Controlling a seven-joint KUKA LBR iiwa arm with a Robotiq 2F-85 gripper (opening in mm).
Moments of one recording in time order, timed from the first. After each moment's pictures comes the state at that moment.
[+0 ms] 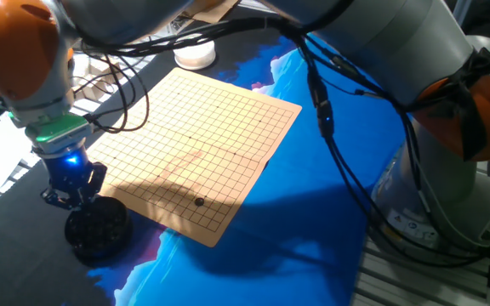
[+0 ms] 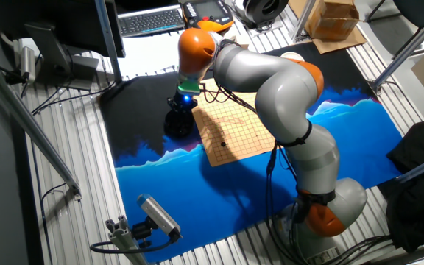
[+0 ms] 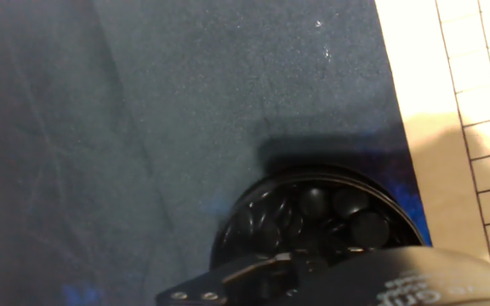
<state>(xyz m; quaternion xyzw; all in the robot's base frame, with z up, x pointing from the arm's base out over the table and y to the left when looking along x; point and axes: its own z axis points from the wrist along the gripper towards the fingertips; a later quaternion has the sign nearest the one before) 0.607 0.321 0.084 -0.14 -0.98 -0.08 0.05</state>
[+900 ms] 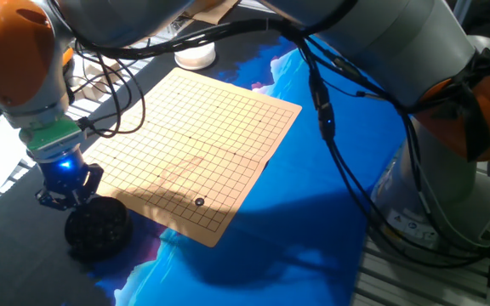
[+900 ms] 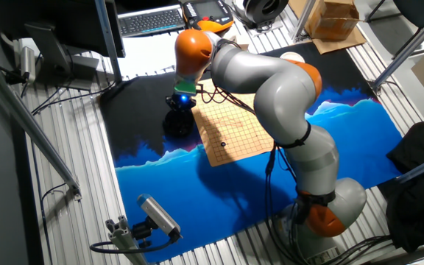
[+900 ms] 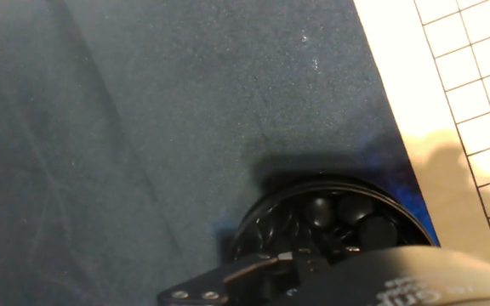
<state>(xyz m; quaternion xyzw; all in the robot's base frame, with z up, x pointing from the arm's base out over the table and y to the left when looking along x) 0.610 0.322 0.084 -0.18 -0.98 -0.06 0.03</state>
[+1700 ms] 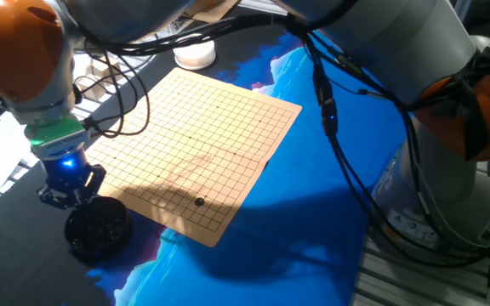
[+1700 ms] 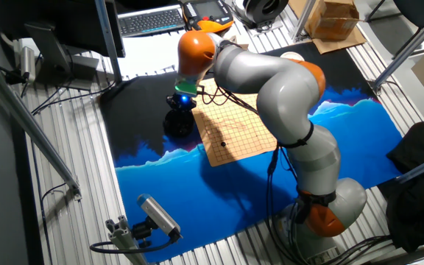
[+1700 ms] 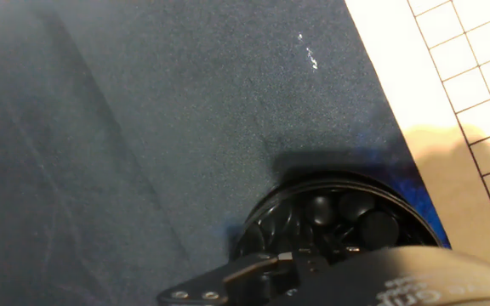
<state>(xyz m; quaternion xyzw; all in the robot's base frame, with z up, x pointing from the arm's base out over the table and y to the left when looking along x) 0.599 0.322 0.088 -0.20 -0.97 -0.08 0.05</state>
